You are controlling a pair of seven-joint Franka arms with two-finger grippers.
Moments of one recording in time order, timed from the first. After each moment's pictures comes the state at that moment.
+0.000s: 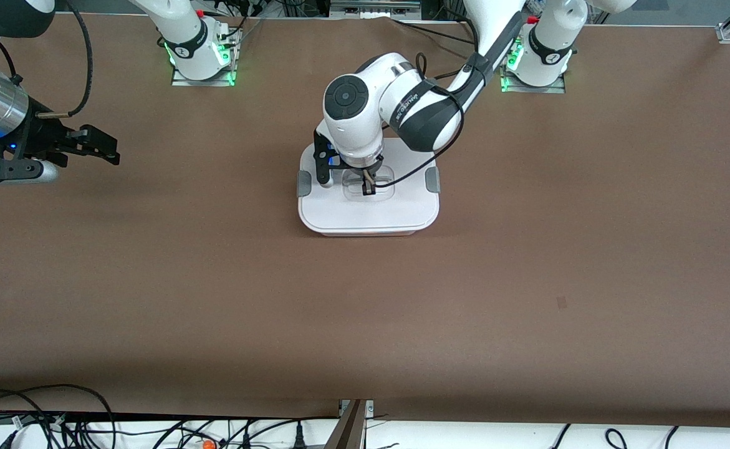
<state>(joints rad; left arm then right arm) -0.75 0.65 -0.09 -1.30 0.05 1.83 0.61 0.19 0.06 -0.10 -1.59 0.03 1.58 0.04</state>
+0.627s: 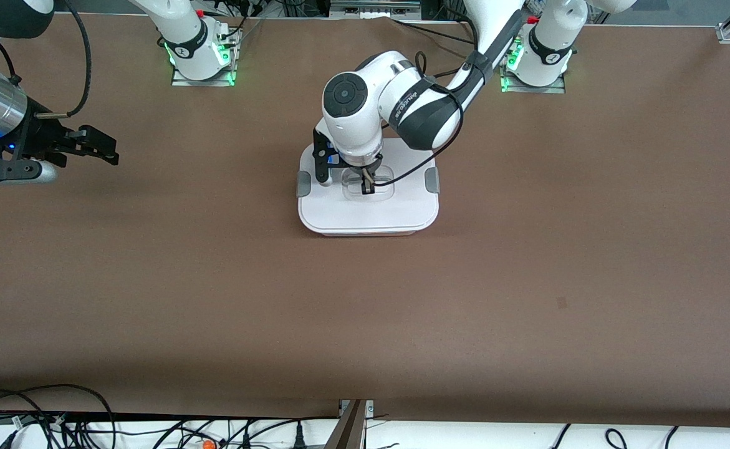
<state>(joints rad) -0.75 0.65 -0.09 -1.30 0.05 1.83 0.61 0.18 0.06 -0.11 -1.59 0.03 1.58 0.04</state>
